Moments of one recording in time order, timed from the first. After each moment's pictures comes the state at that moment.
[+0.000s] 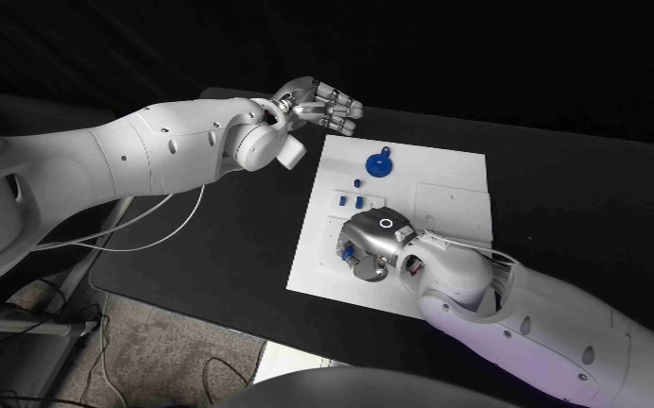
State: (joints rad) left arm 1.34 -0.75 -0.12 1.23 -0.28 -0.11 0.25; left_hand 1.39 0.02 0.08 -0.04 0.08 1.04 0.14 0.06 0.06 1.09 0.13 0.06 0.06 1.17 0.12 0.06 0.08 0.08 1.07 0.10 0.08 0.21; right arm 0.90 -0.49 0.07 1.56 -2.03 -0.11 -0.21; right_hand 1.25 -0.08 0.70 -0.25 0.05 1.27 0.07 0.06 0.08 1.31 0.07 0.06 0.06 1.45 -0.07 0.78 0.54 0.09 1.42 -0.09 0.44 0.94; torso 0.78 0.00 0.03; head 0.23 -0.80
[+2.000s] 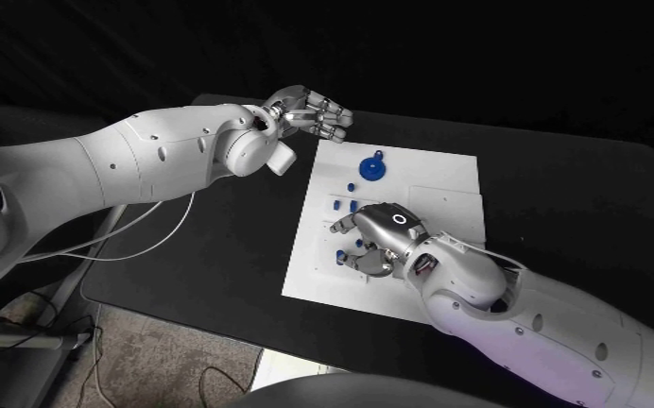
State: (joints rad) left arm 1.34 -0.75 -0.12 1.22 -0.28 -0.08 0.22; left_hand 1.40 0.03 0.09 -0.05 0.09 1.03 0.14 0.06 0.06 1.09 0.14 0.06 0.06 1.17 0.12 0.06 0.08 0.08 1.07 0.10 0.08 0.20; right arm 0.90 -0.54 0.08 1.58 -1.89 -0.31 -0.18; right_hand 1.25 -0.20 0.39 -0.16 0.19 0.98 0.12 0.06 0.06 1.05 0.10 0.08 0.06 1.40 -0.01 0.80 0.49 0.14 1.43 -0.04 0.31 0.90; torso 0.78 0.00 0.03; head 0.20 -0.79
